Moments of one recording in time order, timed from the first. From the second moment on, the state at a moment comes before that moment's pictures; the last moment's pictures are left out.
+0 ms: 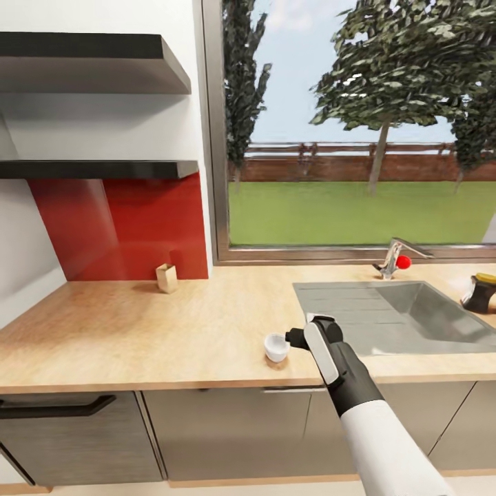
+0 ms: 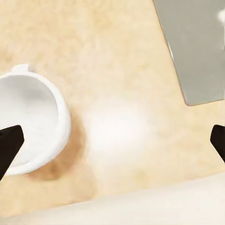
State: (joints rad) left arm -0.06 0.16 -0.79 0.04 0.90 -0.28 0.05; right arm -0.72 0.13 0.11 -1.07 -0.47 0.94 -0.59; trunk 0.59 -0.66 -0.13
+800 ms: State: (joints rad) left arm -0.06 0.16 -0.79 0.04 0.90 -0.28 0.05; right arm -0.72 0.14 0.11 -1.00 -0.47 0.94 -0.59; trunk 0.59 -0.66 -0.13
